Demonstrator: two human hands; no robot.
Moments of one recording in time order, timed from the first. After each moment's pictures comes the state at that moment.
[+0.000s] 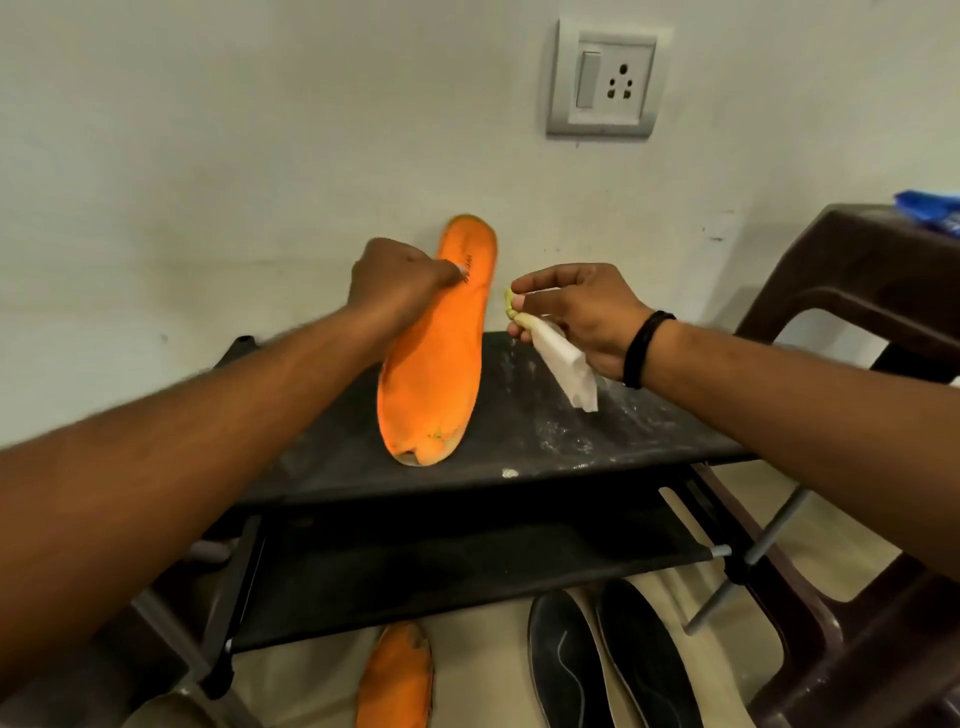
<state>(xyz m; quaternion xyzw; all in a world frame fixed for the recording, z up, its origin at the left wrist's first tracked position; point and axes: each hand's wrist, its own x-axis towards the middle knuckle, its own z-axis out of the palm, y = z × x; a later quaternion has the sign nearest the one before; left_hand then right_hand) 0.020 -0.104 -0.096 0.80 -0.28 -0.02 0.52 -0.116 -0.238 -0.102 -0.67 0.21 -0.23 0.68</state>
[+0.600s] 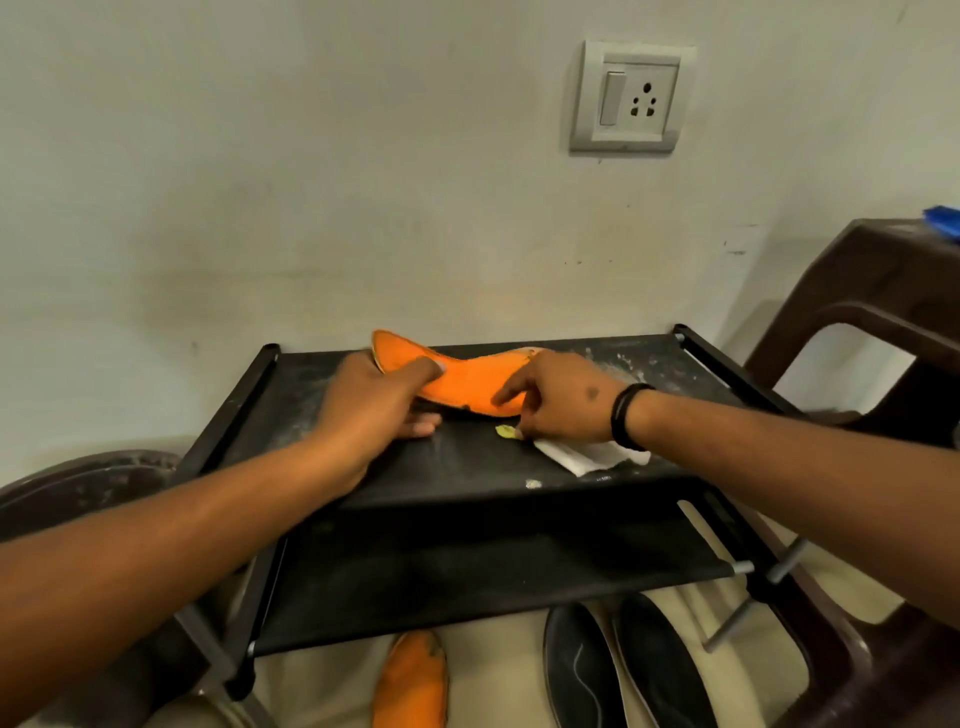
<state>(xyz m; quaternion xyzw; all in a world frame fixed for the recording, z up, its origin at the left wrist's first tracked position) -0.009 -0.037 -0.155 0.71 -0.16 -0.18 0.66 -0.119 -0.204 -0.129 -0.98 0.14 -0.01 0.17</state>
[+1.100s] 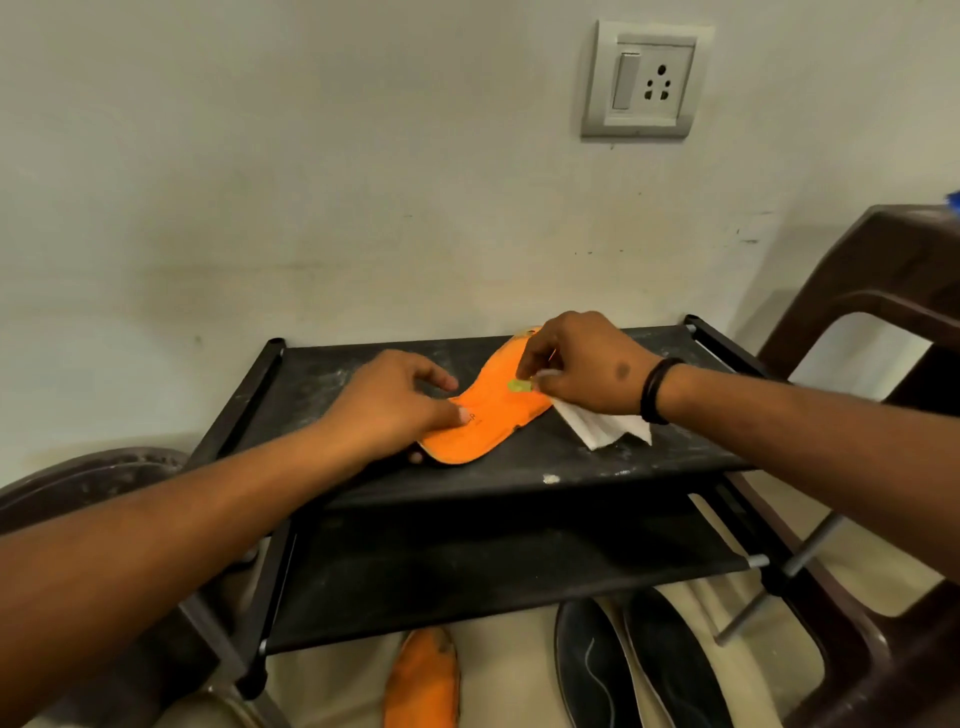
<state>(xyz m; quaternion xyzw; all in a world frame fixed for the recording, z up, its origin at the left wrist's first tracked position) 0.003 -0.028 -0.156 0.83 -0.34 -0.15 0.42 -0.110 -0.222 -0.125 -0.98 0.09 -0.11 0.13</state>
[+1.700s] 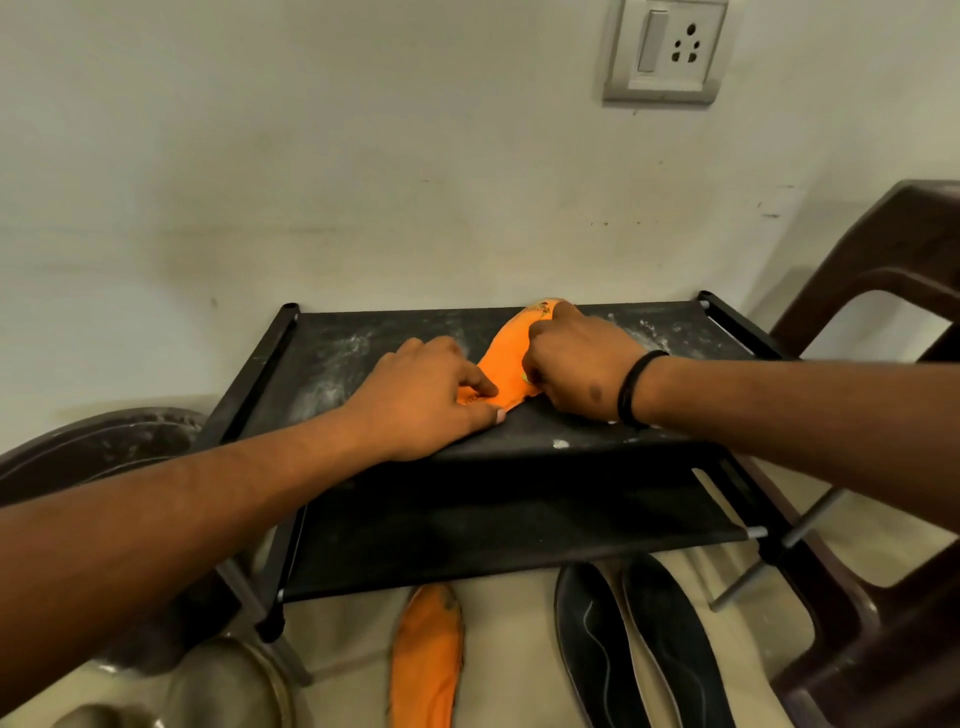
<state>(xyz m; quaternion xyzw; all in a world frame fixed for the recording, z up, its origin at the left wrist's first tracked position) -0.010 -0.024 -0.163 0.85 -0.51 -0.02 0.14 -0.107 -0.195 -0.138 -0.98 0.04 0.00 -0.18</state>
